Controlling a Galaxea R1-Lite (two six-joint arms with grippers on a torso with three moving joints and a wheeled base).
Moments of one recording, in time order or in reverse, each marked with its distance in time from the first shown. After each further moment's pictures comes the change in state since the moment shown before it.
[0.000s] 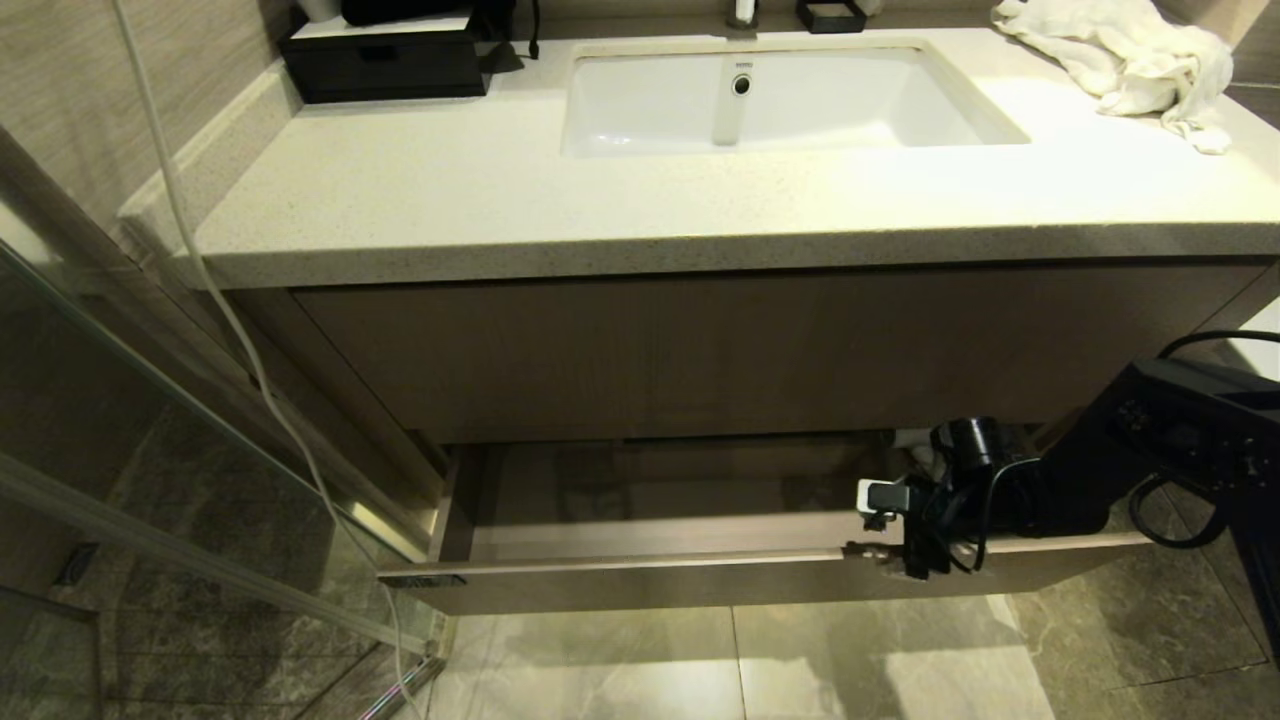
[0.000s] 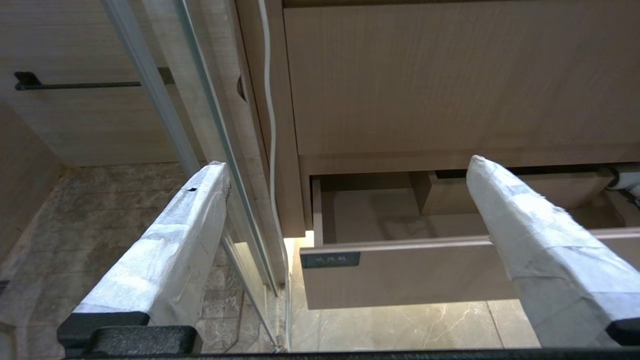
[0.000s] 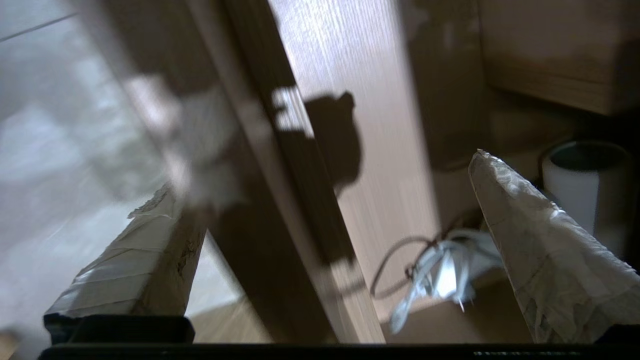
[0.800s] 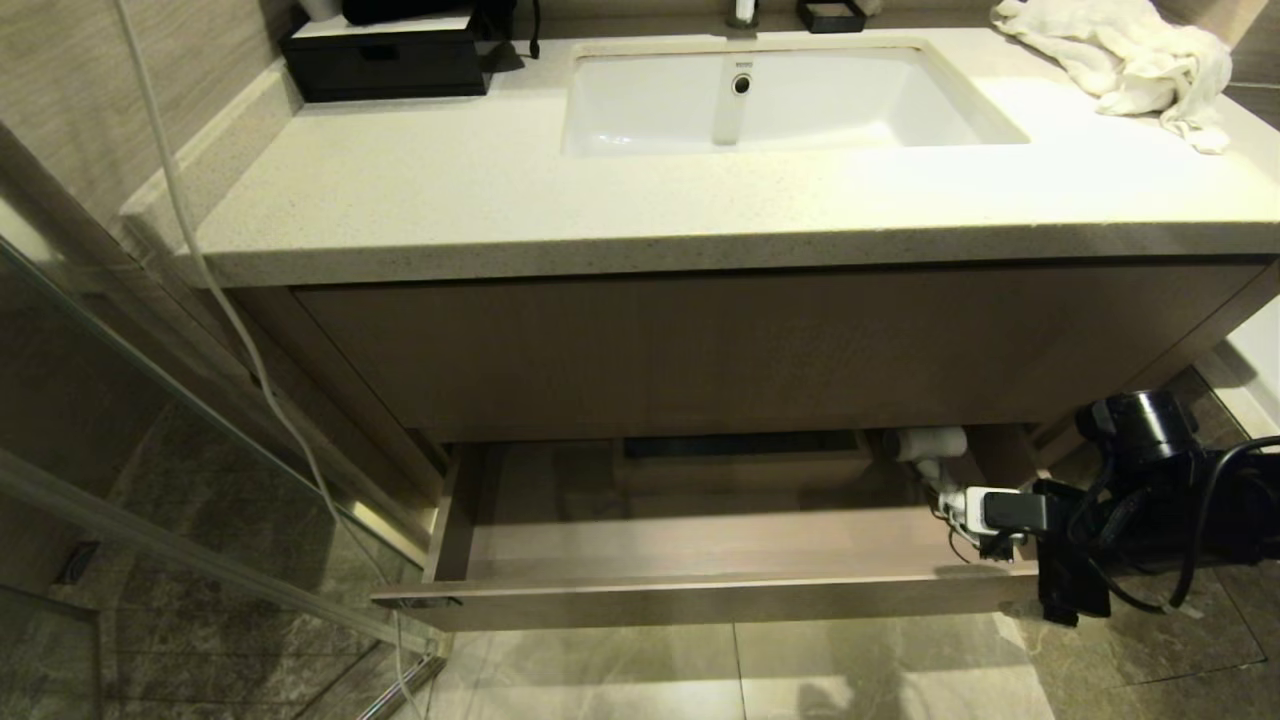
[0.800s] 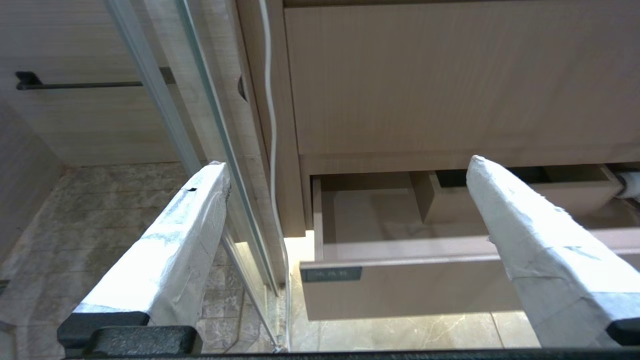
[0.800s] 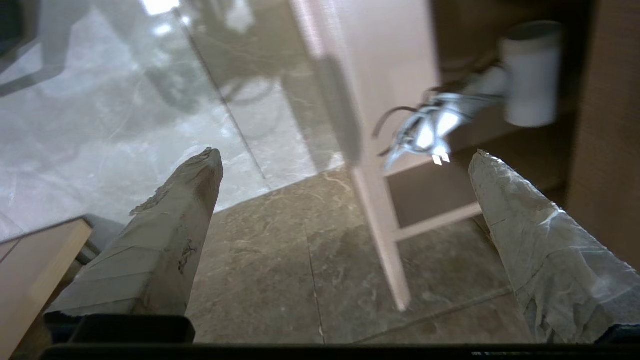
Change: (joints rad) left arm 0.000 0.000 0.000 0.000 0.000 0.000; right arm -0.041 -0.575 0.425 0.215 -0.115 -0.039
